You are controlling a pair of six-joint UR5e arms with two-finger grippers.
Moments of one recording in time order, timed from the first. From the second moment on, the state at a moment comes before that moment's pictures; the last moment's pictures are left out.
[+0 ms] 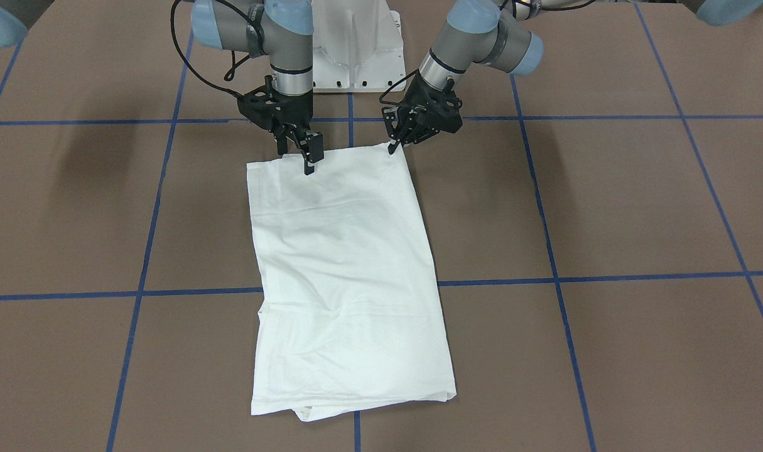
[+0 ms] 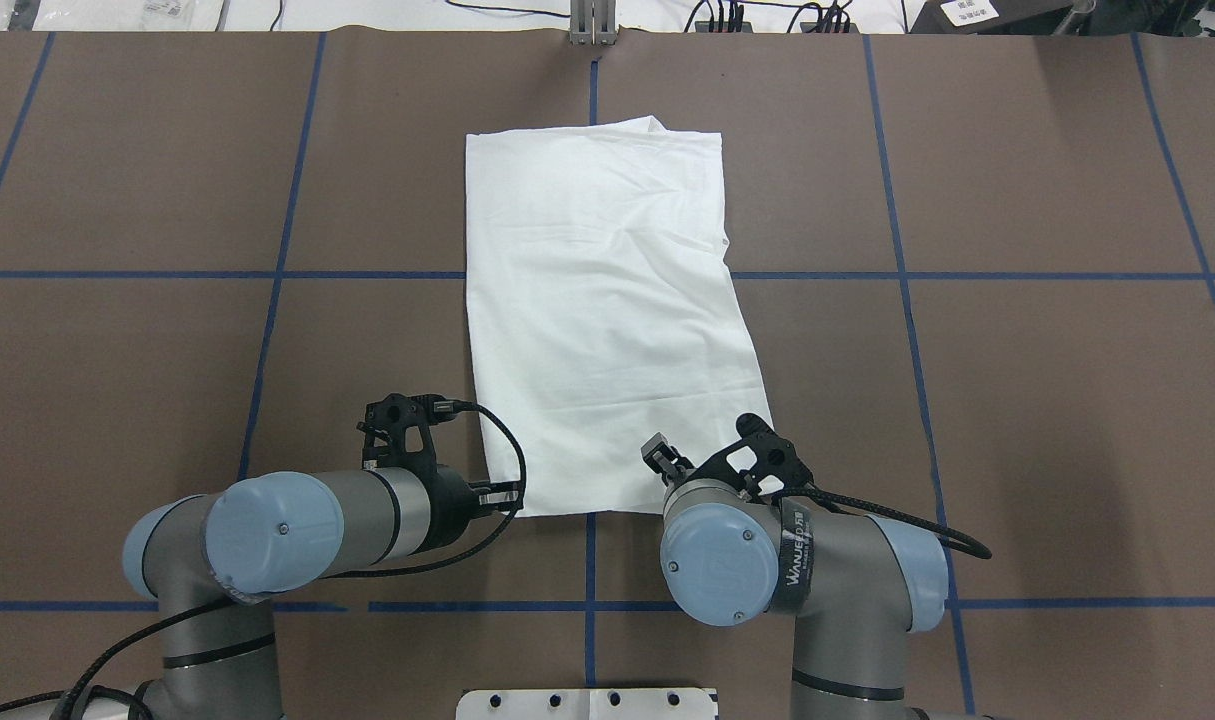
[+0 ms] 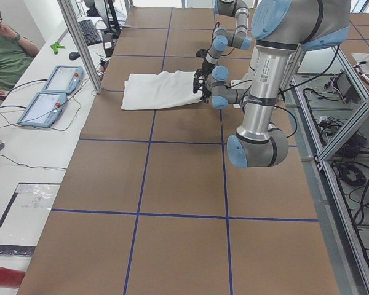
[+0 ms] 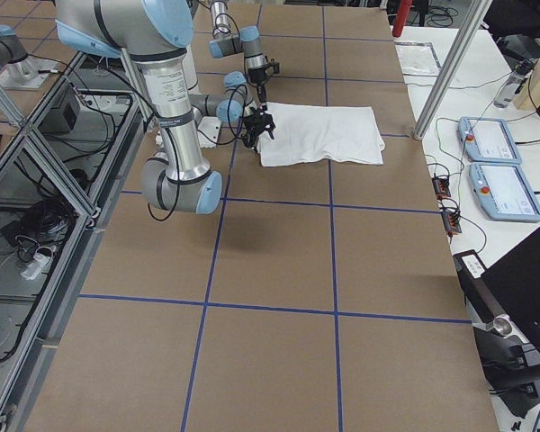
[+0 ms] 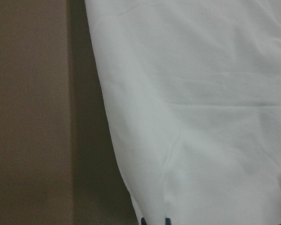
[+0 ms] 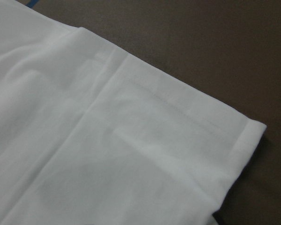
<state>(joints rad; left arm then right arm) -0.27 -1.92 -1.80 -2.22 -1.57 -1.48 0.20 -1.08 1.80 -1.57 1.33 2.28</state>
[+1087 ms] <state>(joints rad) -0.27 -1.92 -1.85 -2.18 -1.57 -1.47 0.22 -1.06 1.86 -1.63 1.31 2.30</state>
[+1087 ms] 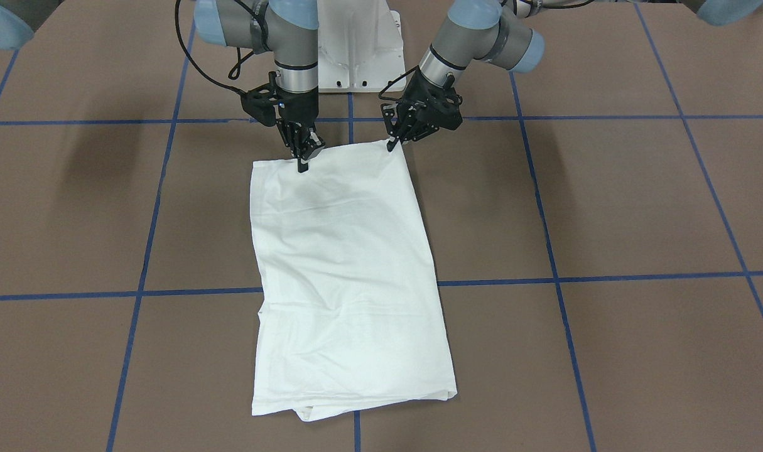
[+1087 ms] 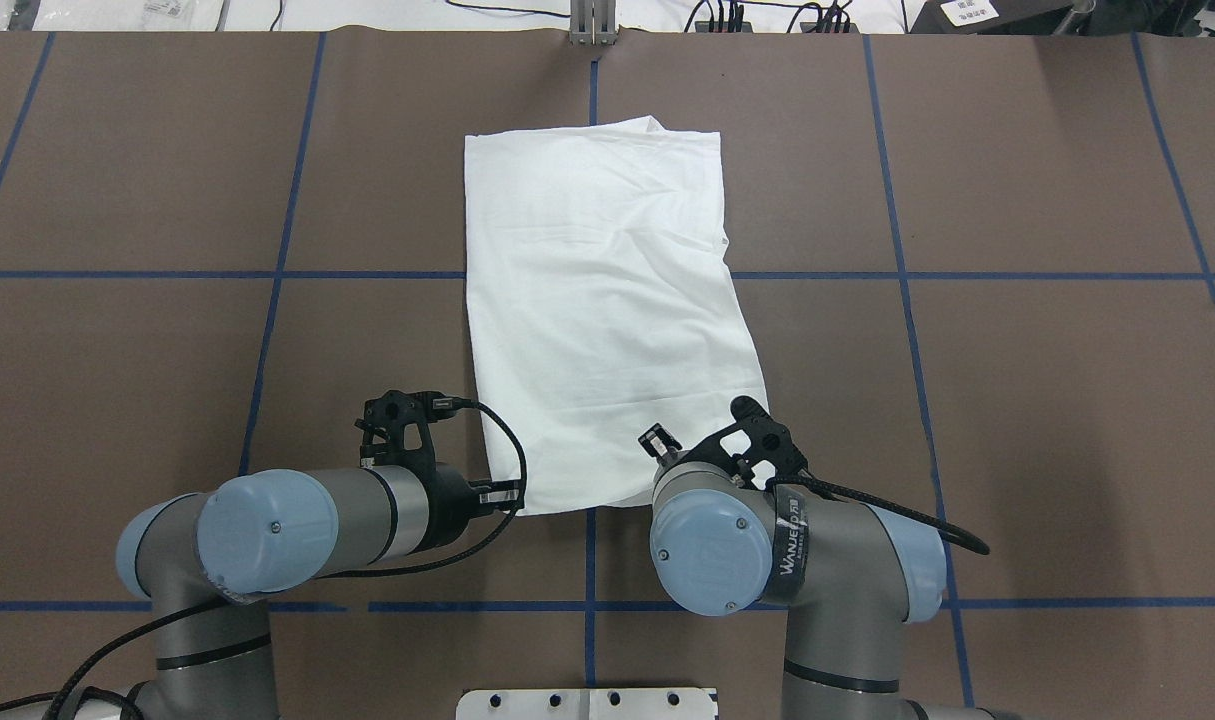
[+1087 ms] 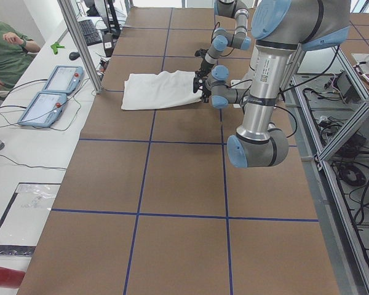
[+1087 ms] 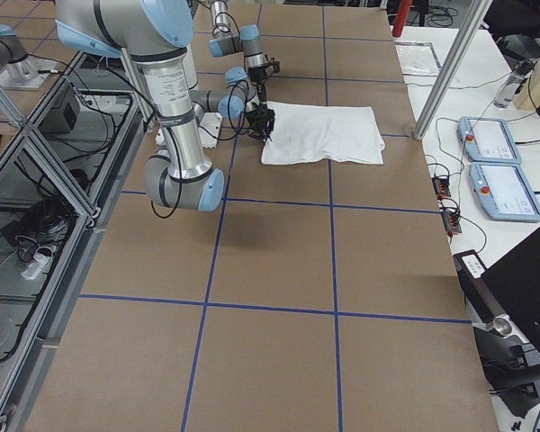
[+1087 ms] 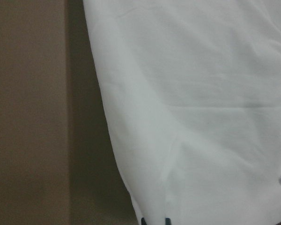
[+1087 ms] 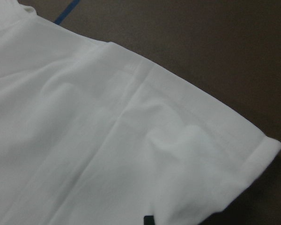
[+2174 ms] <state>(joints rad) -0.34 -1.96 -2.23 -1.71 -1.66 -1.39 0.18 -0.95 2.23 -2.08 1.28 2.18</state>
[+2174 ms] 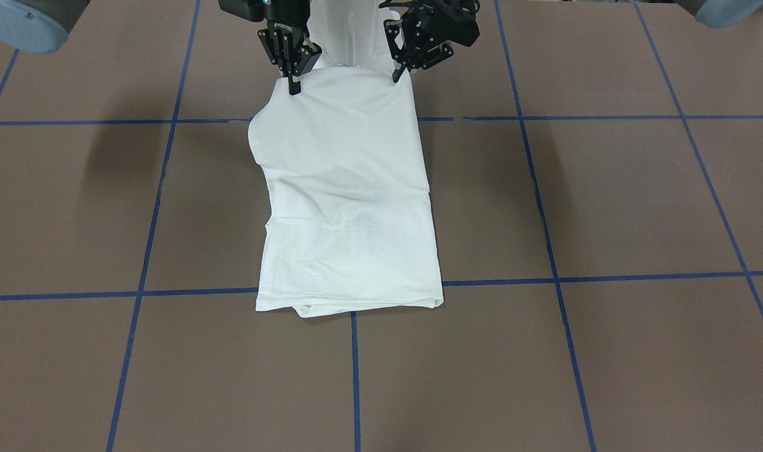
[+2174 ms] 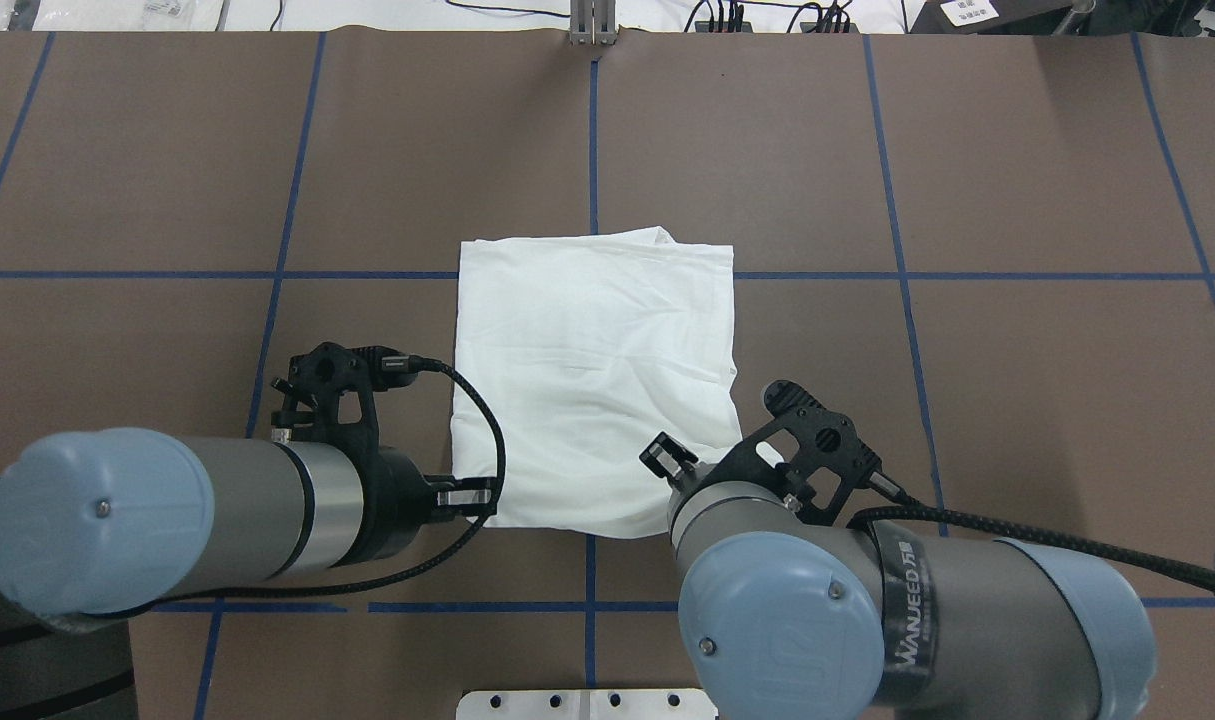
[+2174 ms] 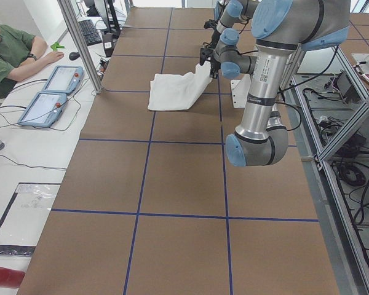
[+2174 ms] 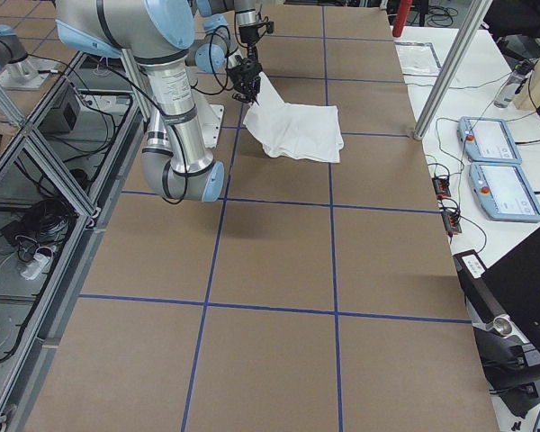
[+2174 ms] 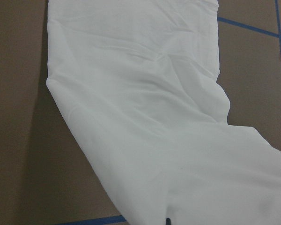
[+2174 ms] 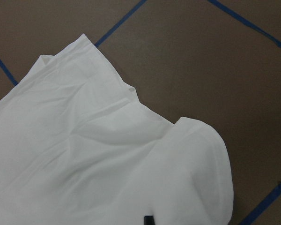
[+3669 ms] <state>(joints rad) -0.65 -2.24 -1.46 -2.01 -1.70 -1.11 0.52 -0.71 1.37 -1.46 1.33 1.87</state>
